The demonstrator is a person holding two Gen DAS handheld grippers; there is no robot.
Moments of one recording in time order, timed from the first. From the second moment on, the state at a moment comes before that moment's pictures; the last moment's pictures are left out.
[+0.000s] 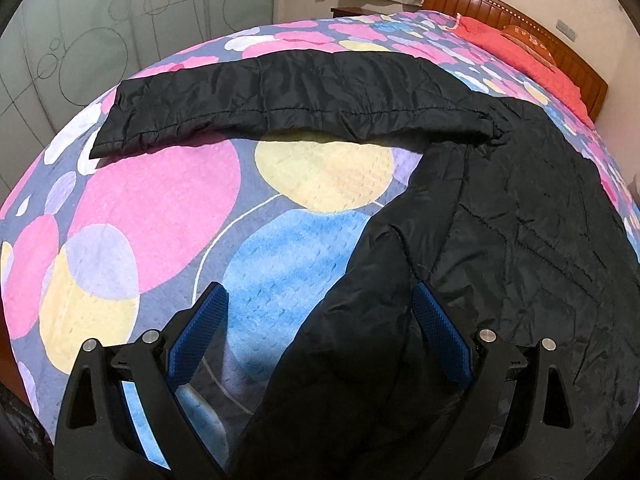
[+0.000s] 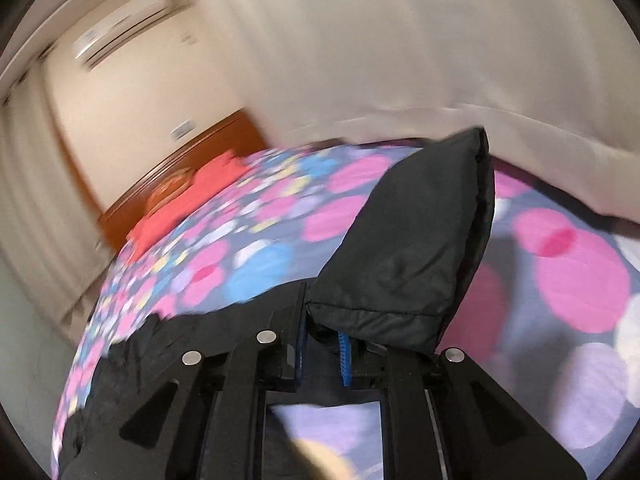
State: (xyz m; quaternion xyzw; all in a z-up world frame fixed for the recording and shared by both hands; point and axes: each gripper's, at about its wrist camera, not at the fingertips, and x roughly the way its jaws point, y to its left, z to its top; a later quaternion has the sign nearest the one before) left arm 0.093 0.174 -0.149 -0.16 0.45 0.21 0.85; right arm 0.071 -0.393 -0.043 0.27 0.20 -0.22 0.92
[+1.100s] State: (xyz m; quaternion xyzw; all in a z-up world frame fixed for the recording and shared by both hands) left arm 0.102 0.167 -0.167 -0.09 0.45 0.22 0.86; right arm 0.259 -0.040 -0.138 -0.01 0.44 0.11 0.89
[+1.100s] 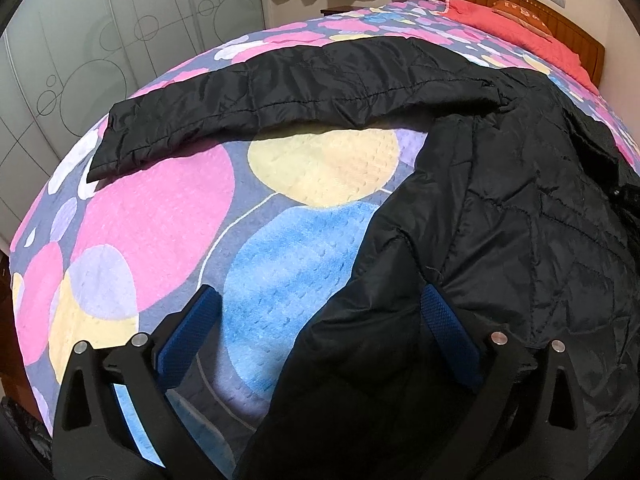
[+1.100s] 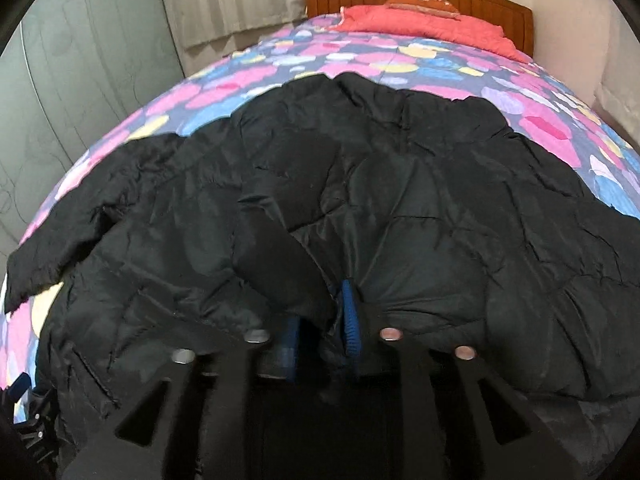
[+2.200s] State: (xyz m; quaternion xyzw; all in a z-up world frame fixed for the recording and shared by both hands) left arm 0.103 0.166 -0.168 -0.10 0.45 0.22 0.86; right arm 0.275 -0.154 -0.118 0.06 0.41 -0.03 0.91
